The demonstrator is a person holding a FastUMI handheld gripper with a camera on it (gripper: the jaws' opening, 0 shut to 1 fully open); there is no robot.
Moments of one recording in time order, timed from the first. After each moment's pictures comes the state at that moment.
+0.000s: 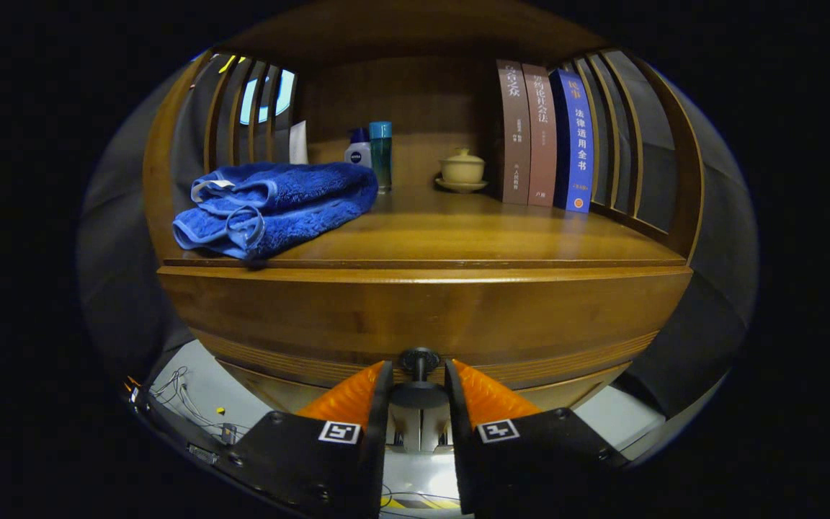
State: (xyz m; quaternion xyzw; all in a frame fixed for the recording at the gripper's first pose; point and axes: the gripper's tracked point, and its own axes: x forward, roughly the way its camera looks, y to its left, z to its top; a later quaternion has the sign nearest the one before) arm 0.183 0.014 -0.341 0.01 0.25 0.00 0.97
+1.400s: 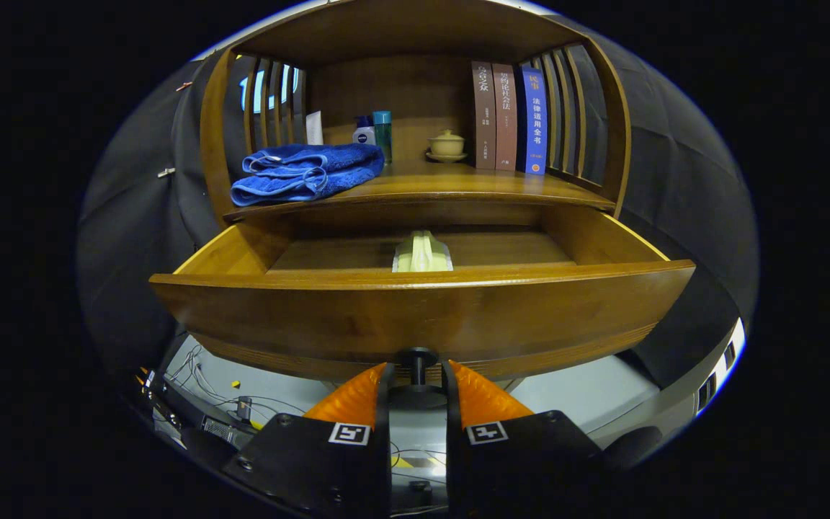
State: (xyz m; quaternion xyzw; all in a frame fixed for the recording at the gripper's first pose) arm 0.035 0.017 -0.333 0.02 0.31 -0.02 0.95
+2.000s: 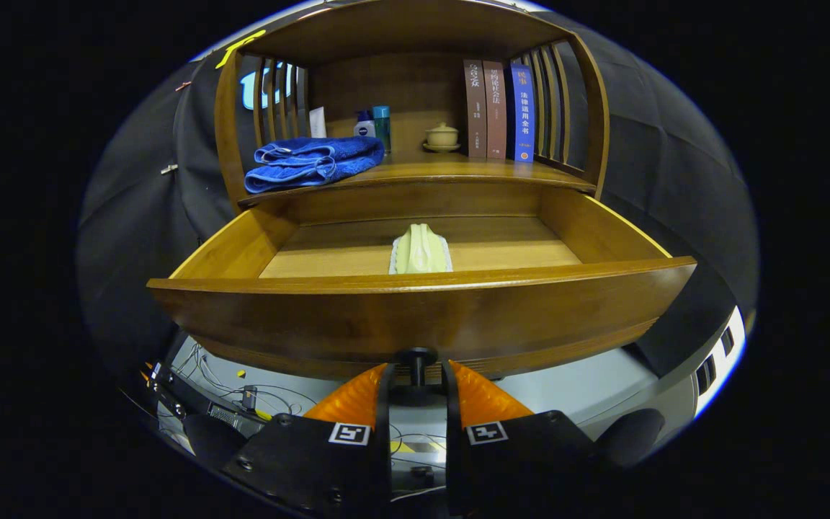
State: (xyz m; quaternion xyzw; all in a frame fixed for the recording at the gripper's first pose) arm -0.007 0.014 -0.334 0.03 0.33 -0.02 0.94
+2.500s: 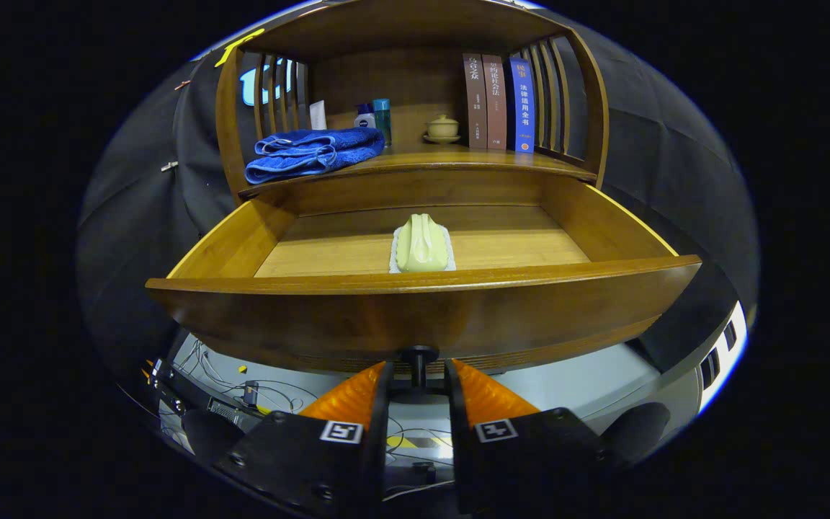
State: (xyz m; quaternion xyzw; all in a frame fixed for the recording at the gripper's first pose) arm -0.014 0.016 -0.343 0.04 0.33 -0.01 0.94
